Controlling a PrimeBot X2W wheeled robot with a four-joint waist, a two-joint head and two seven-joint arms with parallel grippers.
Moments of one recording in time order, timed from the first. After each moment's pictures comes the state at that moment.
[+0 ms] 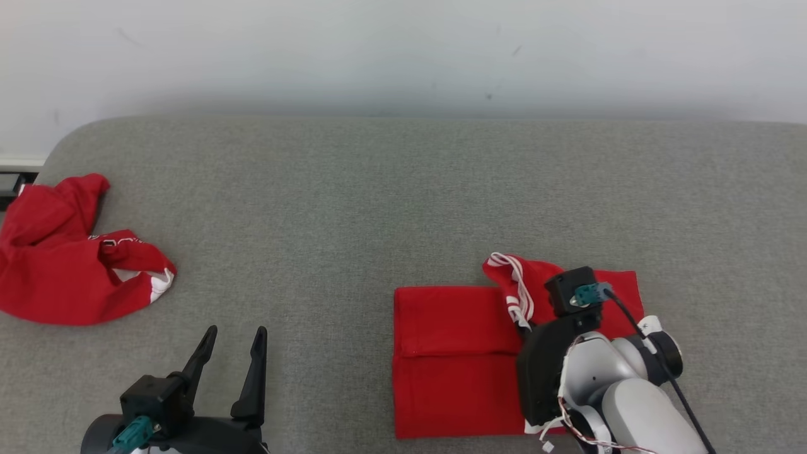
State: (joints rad) left arm -0.07 0.16 -0.27 0.12 -0.25 0.03 -0.09; right arm -0.26 -0.05 0.27 0.17 0.23 -0.09 0.62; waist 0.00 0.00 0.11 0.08
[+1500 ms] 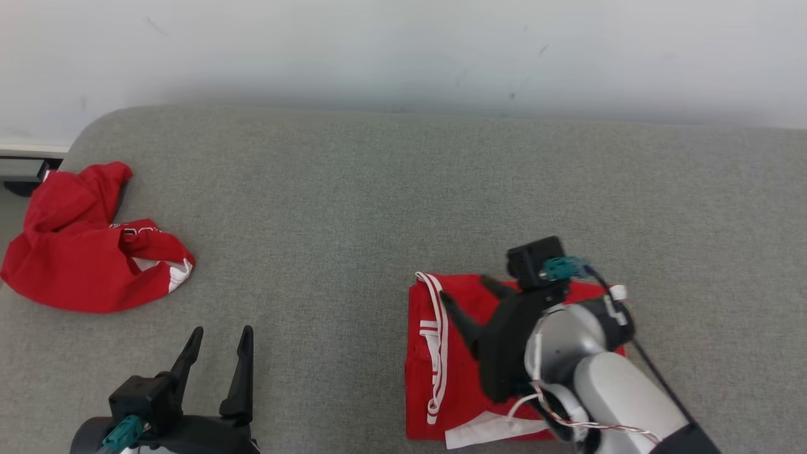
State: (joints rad) left arm -0.09 0.16 -0.25 0.17 -0.26 0.04 -0.12; right arm -0.37 -0.07 0.45 0.12 0.43 -0.12 0.52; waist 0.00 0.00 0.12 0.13
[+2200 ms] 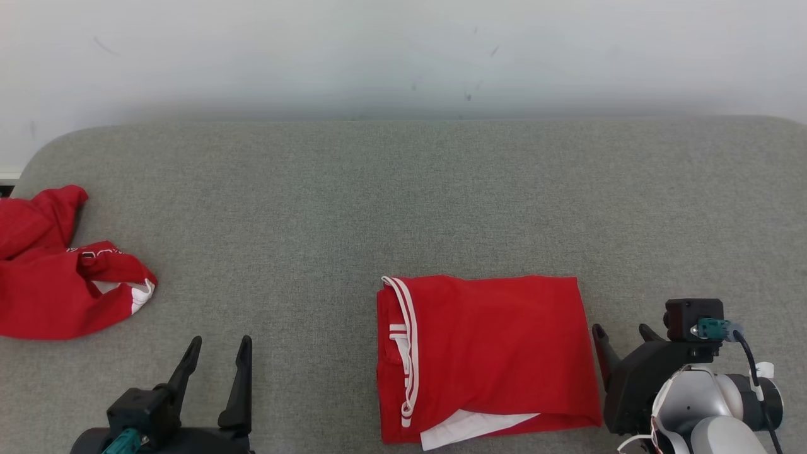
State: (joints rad) left arm -0.05 0.17 -0.25 0.14 -0.26 0.04 -0.12; right arm -0.07 -0.08 0.04 0.03 0.22 -0.12 0.48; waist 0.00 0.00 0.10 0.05
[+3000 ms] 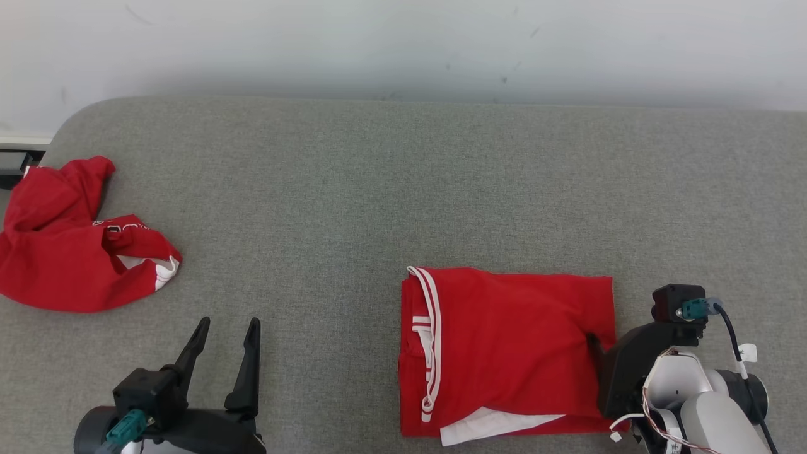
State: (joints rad) left arm -0.09 0.17 -0.27 0.14 -0.26 0.03 -0.11; right arm -0.16 -0.06 0.00 0.20 0.24 -0.12 0.58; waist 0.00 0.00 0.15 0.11
